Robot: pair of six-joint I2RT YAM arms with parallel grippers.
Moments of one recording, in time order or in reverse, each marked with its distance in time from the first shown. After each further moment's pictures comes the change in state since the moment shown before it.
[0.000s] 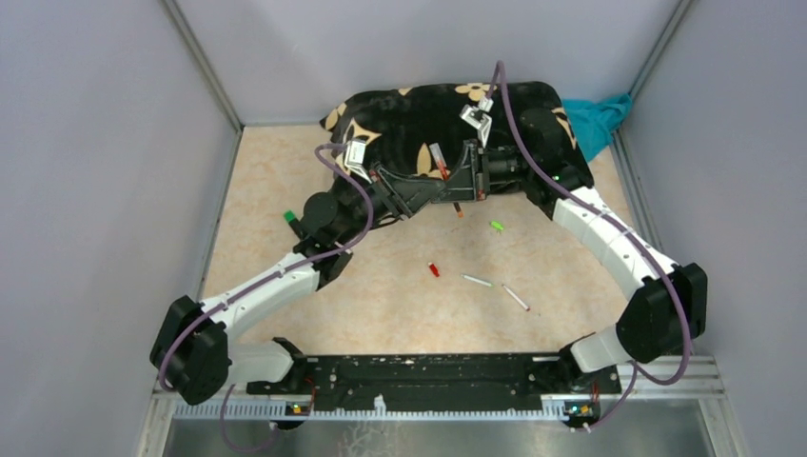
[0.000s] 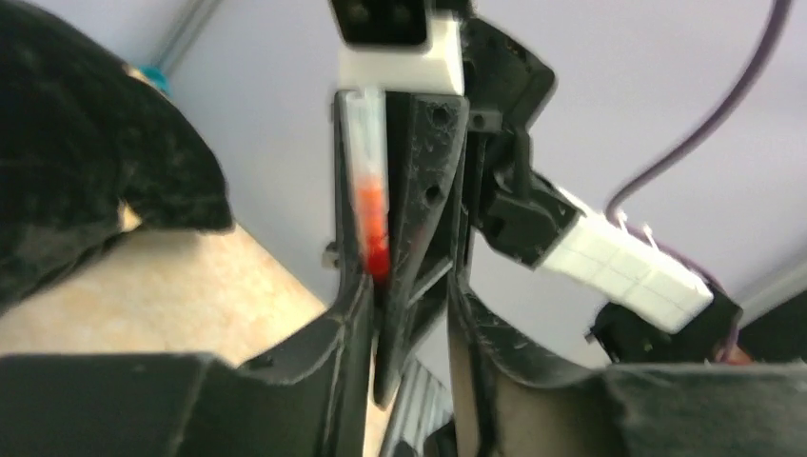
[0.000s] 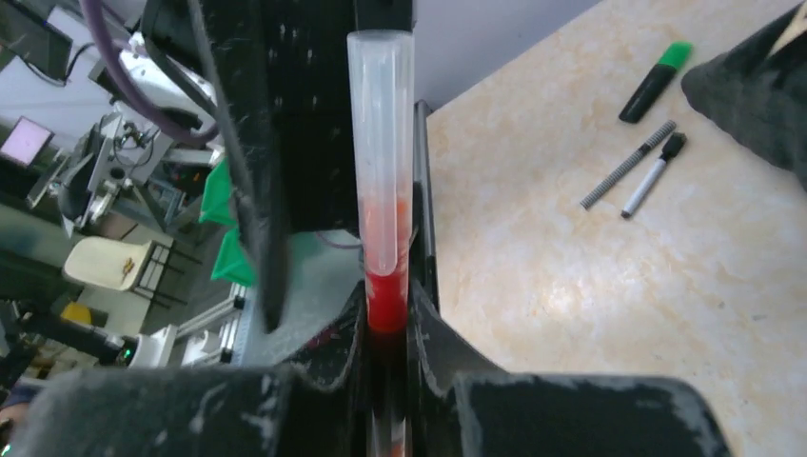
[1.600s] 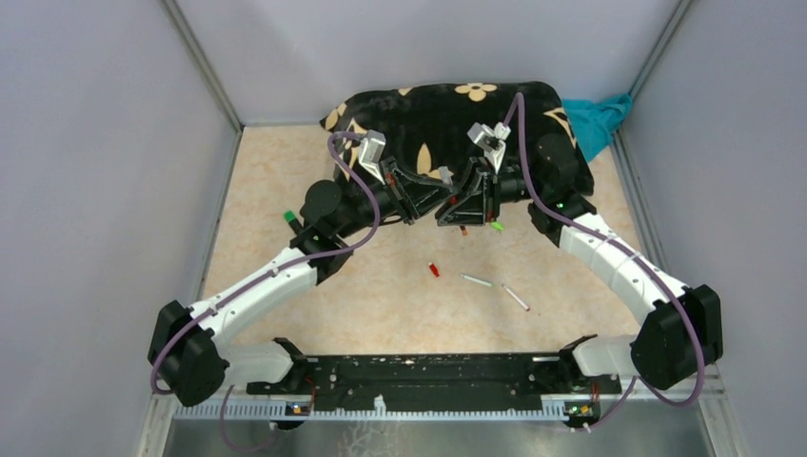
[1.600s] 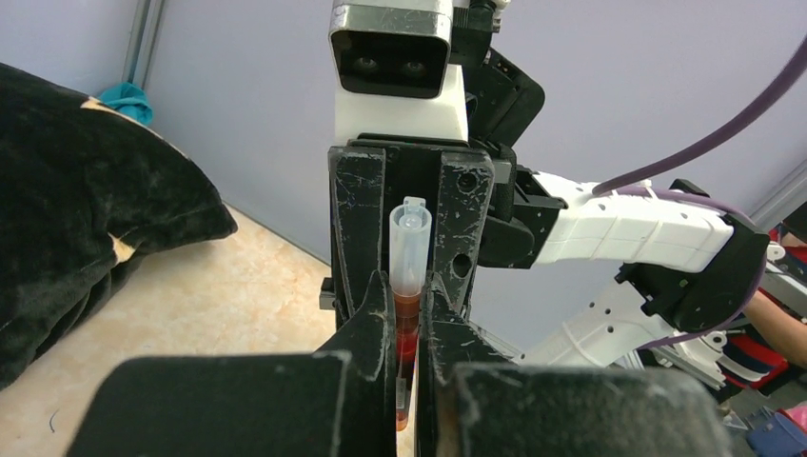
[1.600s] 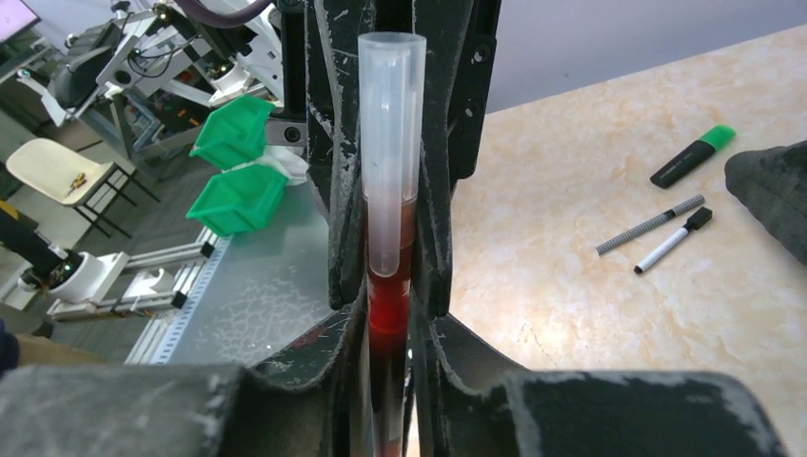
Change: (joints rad) left arm -0.042 -0.023 0.146 -0.166 0.140 0.249; right arm 0.009 -0.151 -0.250 0.395 -0.103 0.027
